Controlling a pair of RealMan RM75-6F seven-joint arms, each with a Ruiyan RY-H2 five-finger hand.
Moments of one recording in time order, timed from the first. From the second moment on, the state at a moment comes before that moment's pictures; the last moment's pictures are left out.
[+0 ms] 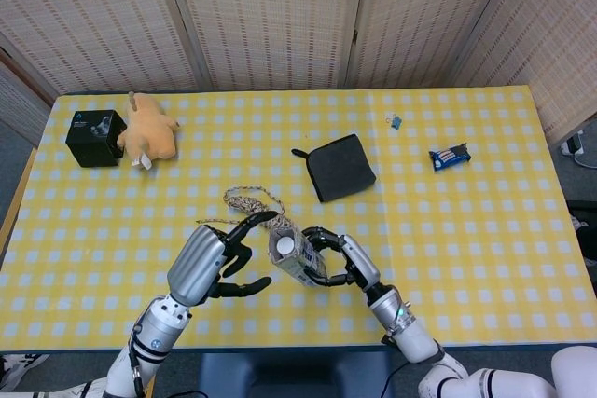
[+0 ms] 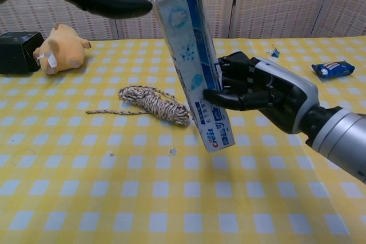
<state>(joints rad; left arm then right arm) -0.56 -1.43 -0.19 -2.09 1.56 1.33 0.16 0.53 -1.70 0.11 -1.51 -1.50 1.13 0.84</state>
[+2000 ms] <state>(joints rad) -0.23 -1.23 0.03 -1.48 1.66 1.55 0.07 0.26 -1.28 -0.05 -1.63 -1.58 1.44 -0.16</state>
